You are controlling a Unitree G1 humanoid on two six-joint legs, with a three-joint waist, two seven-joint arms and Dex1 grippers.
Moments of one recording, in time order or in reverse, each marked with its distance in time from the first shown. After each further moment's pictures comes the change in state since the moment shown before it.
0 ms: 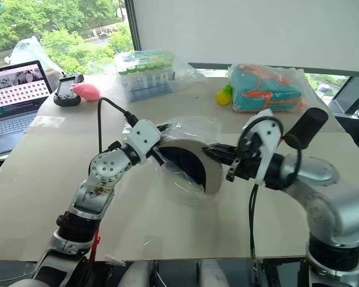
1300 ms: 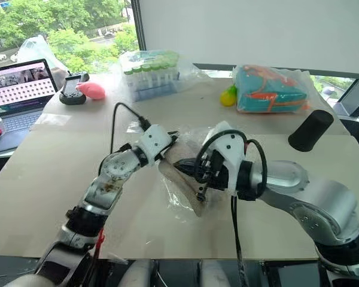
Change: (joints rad) left arm -0.123 -0.071 -0.068 0.203 -0.004 -0.041 -0.028; right arm -0.073 -0.143 0.443 -0.080 0.175 -0.221 -0.358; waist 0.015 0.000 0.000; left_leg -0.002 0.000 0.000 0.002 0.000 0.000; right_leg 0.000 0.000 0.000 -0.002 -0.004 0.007
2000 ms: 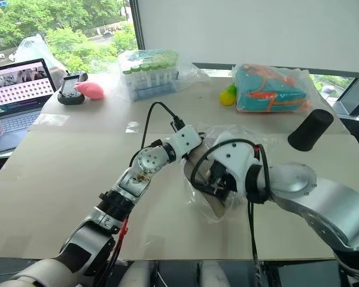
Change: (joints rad) left arm -0.119 -0.133 -0.066 0.308 0.074 -0.144 0.054; right arm 0.046 -0.235 0.053 -0.111 -0.163 0.156 0.024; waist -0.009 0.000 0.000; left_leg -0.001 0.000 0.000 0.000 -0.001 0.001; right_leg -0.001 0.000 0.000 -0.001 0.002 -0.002
